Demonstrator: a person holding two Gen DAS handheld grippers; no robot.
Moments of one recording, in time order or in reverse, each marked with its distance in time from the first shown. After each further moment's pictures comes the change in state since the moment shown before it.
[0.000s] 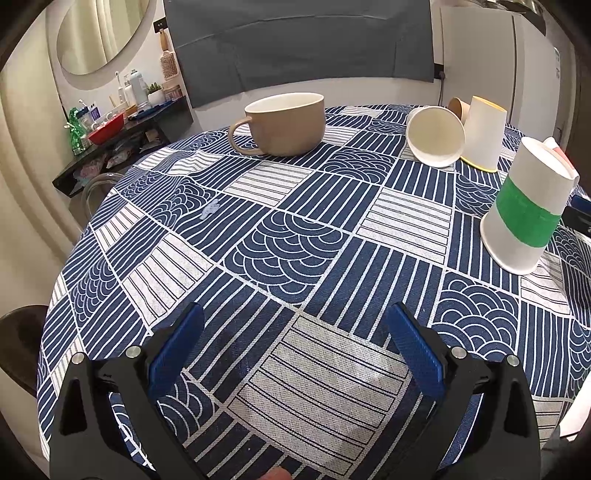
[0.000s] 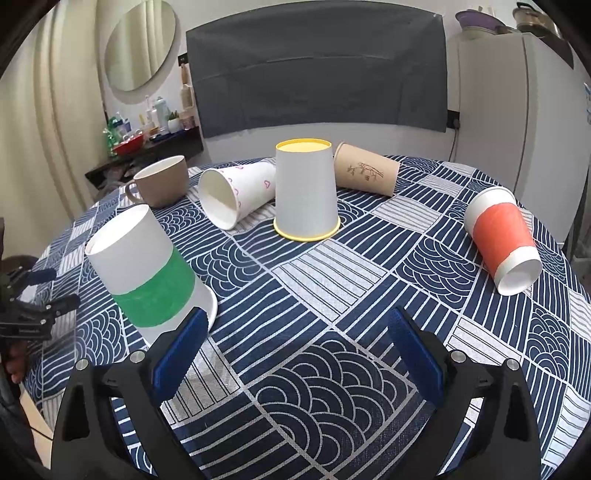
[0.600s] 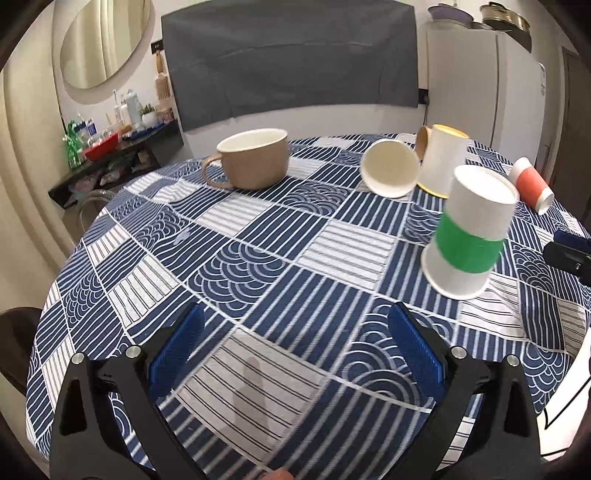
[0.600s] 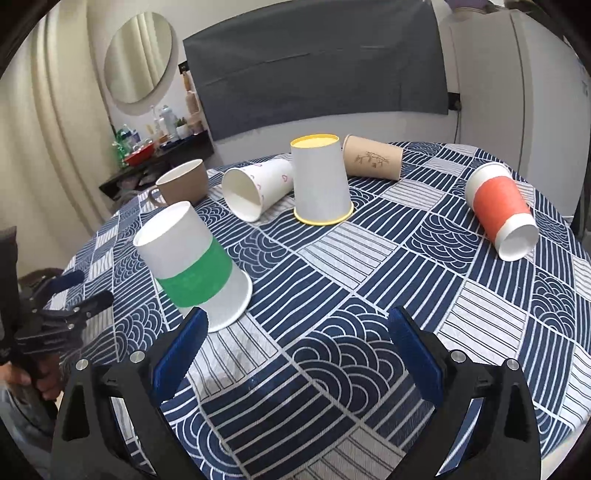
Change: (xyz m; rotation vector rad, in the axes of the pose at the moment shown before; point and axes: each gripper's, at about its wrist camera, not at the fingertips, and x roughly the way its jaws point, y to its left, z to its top) left arm -0.036 -0.041 0.002 -0.020 -0.114 -0.045; right arm -0.036 0.007 -0.012 0.075 0.019 0.056
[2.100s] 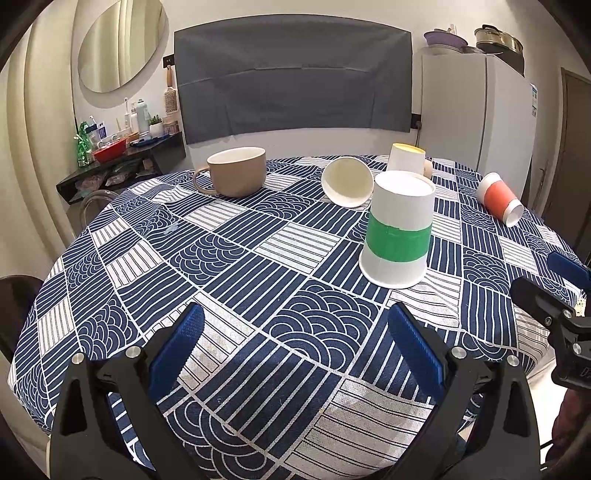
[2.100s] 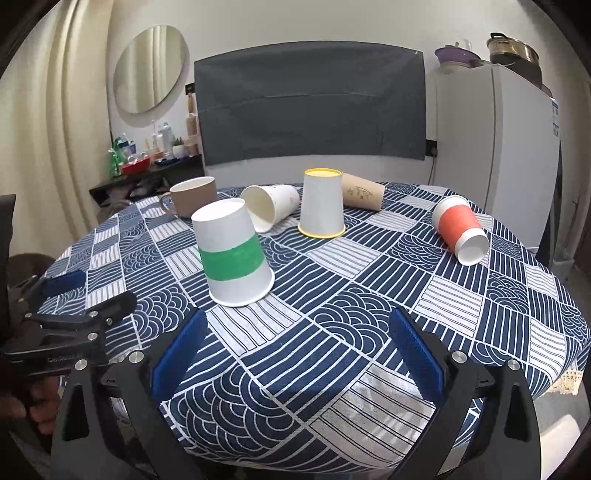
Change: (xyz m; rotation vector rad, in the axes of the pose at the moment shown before) left arm -0.047 -0.039 -0.027 -0.067 -0.084 -0.016; right arm -0.055 0.045 -0.045 -0.071 -0.157 -0.114
